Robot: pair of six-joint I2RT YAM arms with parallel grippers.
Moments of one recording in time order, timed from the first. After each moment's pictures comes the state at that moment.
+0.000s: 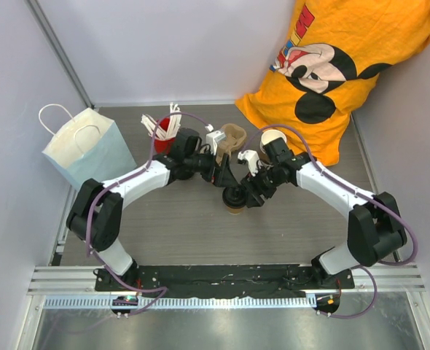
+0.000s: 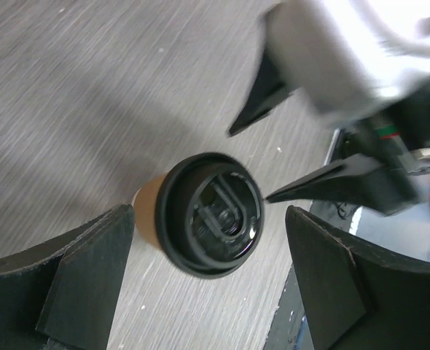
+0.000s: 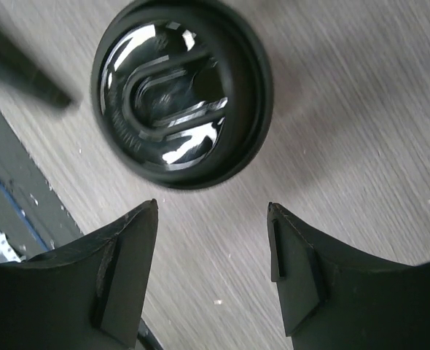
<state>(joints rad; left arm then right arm) -0.57 1.65 1.11 -0.09 0.72 -0.25 0.48 1.46 1.03 -0.69 -0.49 -0.34</state>
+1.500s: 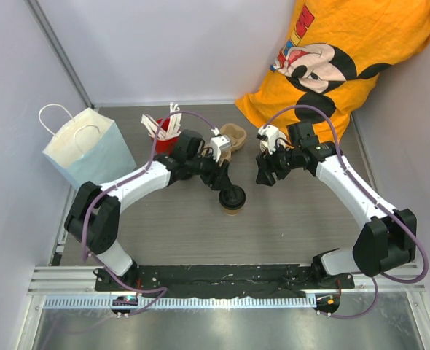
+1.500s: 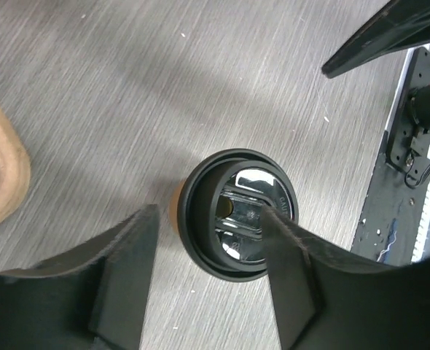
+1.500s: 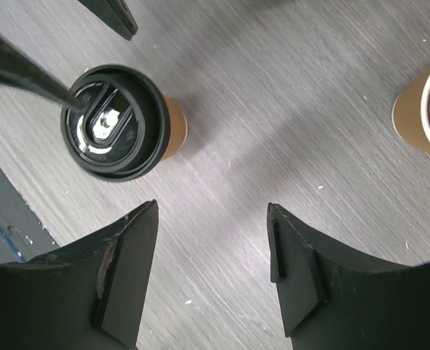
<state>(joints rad) -0.60 1.63 1.12 -0.17 0.65 0.00 0.32 1.39 1.15 -0.70 -0.51 -0.32</state>
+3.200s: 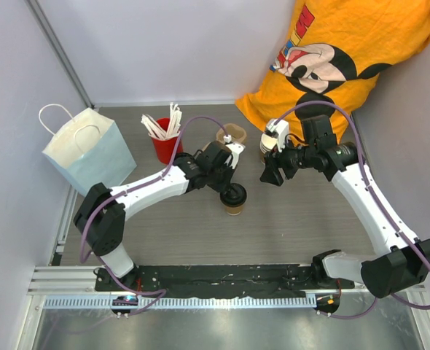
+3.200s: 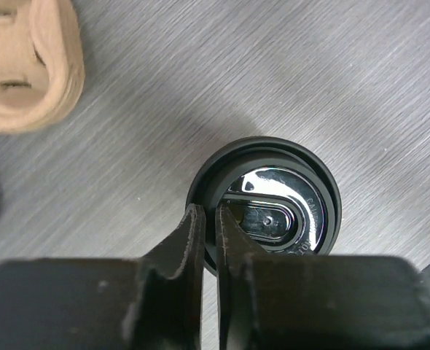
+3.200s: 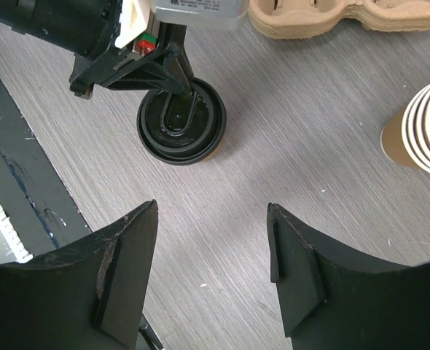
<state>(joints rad) -0.84 1.67 1.26 -0.43 0.01 -0.16 0.31 1.24 1.26 -0.86 -0.59 -0.37</state>
